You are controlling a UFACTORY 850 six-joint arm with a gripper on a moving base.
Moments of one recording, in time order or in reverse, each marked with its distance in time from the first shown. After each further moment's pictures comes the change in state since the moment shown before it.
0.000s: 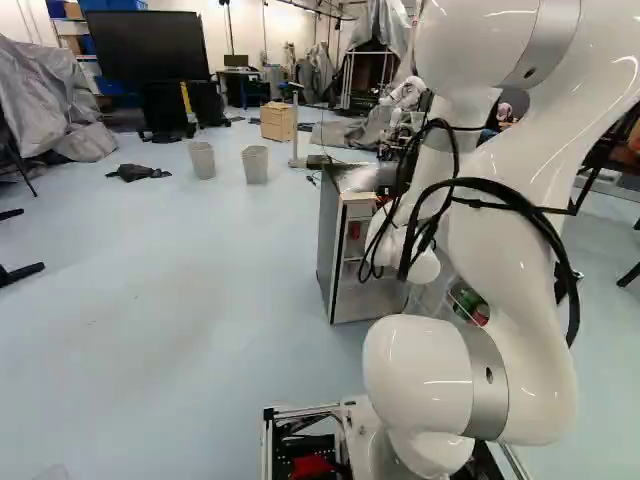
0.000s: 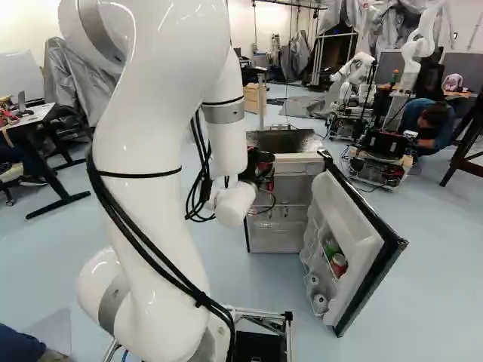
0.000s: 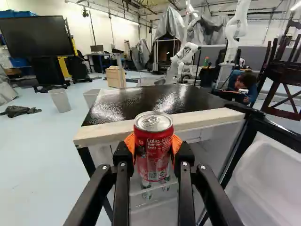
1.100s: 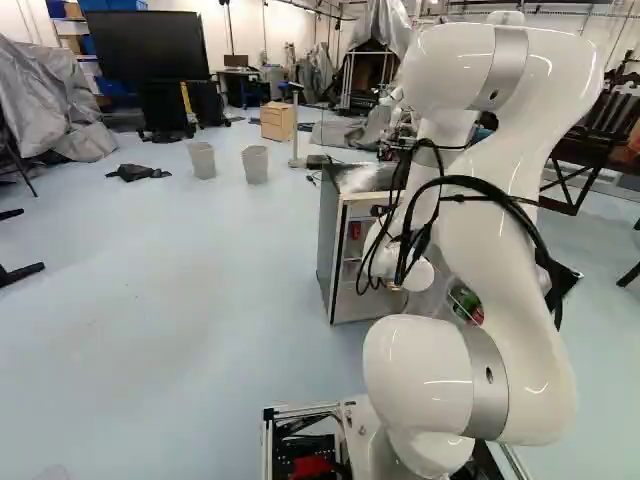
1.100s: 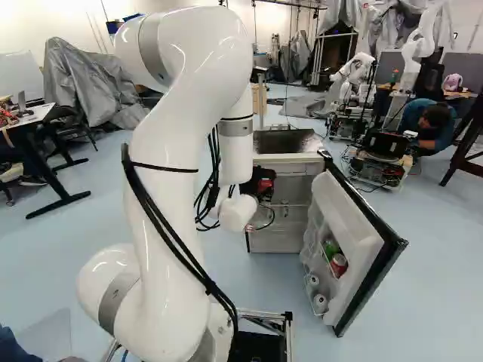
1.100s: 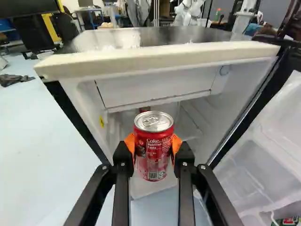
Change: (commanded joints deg) arm 0.0 -9.8 -2.8 0.0 -5.6 0.0
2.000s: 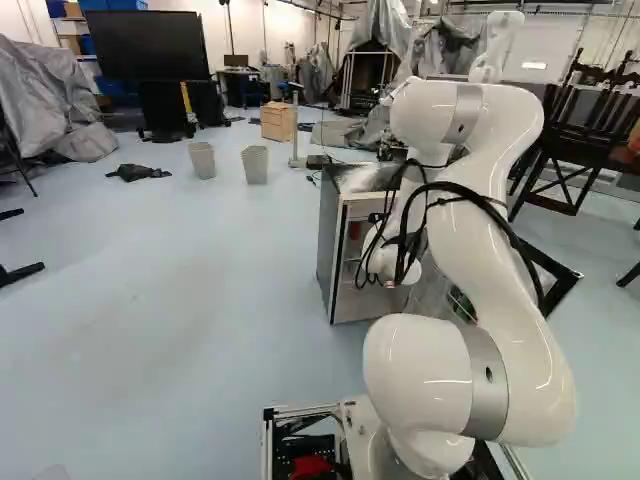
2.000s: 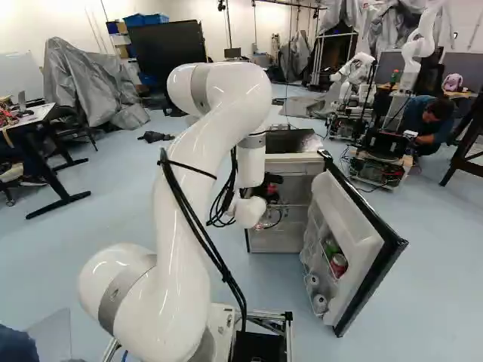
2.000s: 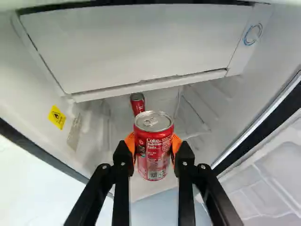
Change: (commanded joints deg) arm -0.6 -14.6 -13.8 0.0 -4.8 0.0
